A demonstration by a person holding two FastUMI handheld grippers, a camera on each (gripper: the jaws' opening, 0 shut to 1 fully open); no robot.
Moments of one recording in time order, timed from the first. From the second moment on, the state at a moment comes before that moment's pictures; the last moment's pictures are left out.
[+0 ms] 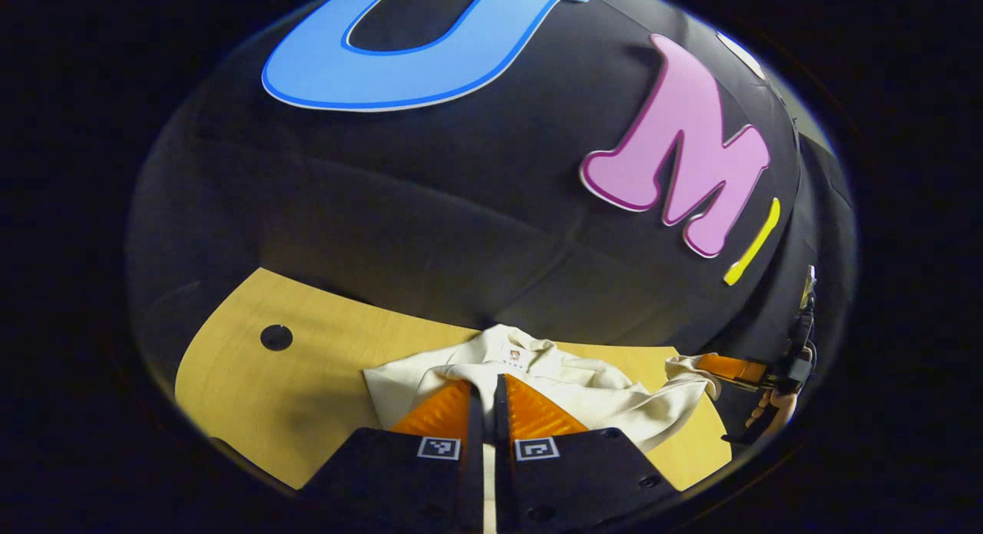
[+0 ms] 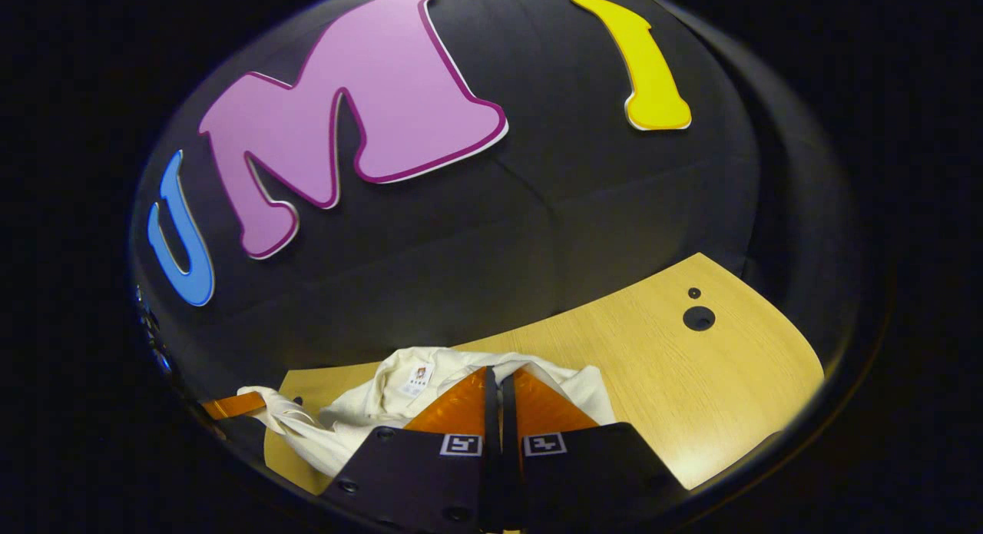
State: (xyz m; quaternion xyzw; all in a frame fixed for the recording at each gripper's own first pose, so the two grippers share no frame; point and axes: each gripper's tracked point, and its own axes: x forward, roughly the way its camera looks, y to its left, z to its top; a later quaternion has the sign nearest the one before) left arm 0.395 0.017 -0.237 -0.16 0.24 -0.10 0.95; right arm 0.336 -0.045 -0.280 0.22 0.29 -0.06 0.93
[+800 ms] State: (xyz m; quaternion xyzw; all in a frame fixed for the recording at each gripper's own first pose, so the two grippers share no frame) left arm 0.397 0.006 -0.224 -0.04 0.13 -0.04 0.99; right arm 0.341 -0.030 -0.282 0.03 0.20 -0.04 0.98
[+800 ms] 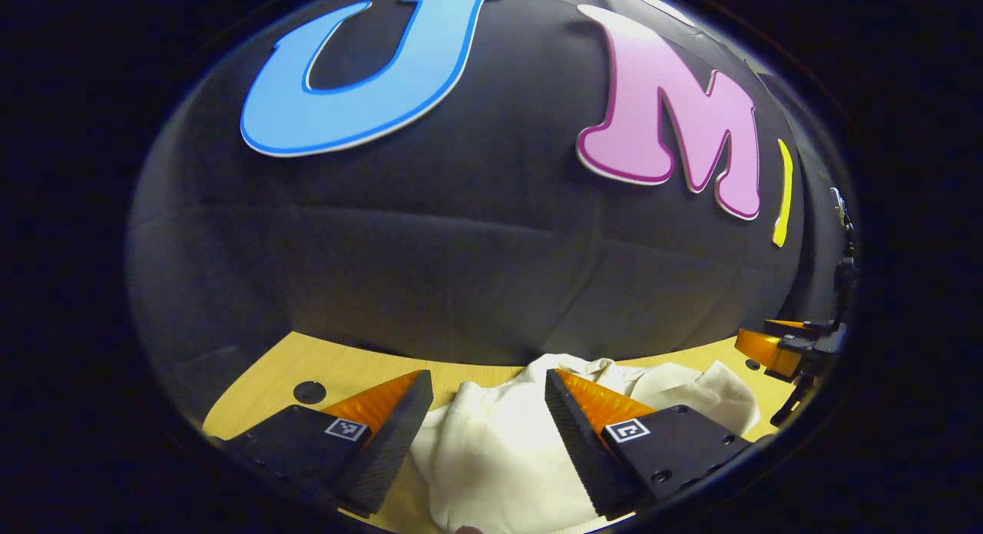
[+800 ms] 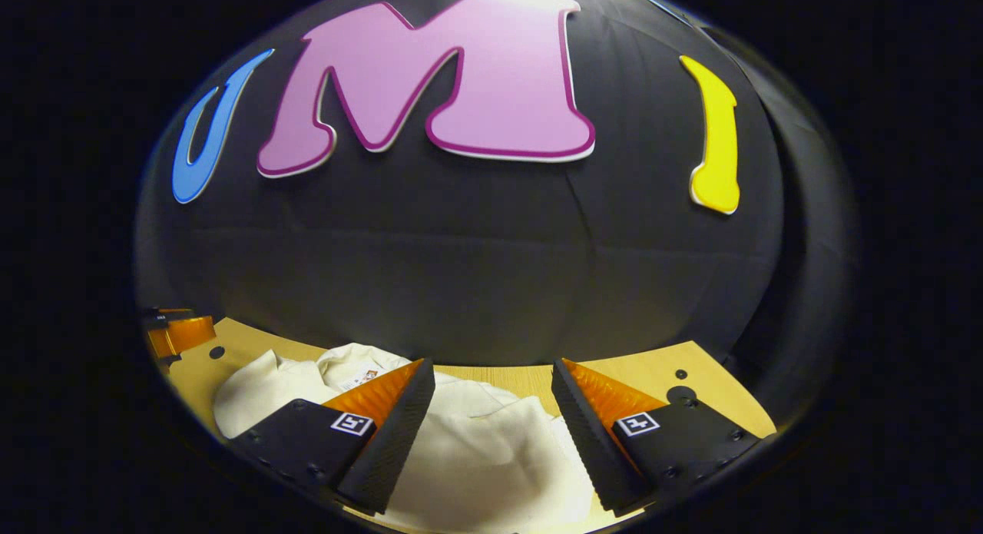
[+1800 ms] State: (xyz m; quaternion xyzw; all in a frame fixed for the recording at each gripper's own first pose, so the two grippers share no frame) left arm 0.043 0.010 -0.012 -0.01 0.02 -0.05 1.00; right arm 0.019 0.015 -0.016 0.01 0.08 -0.03 1.00
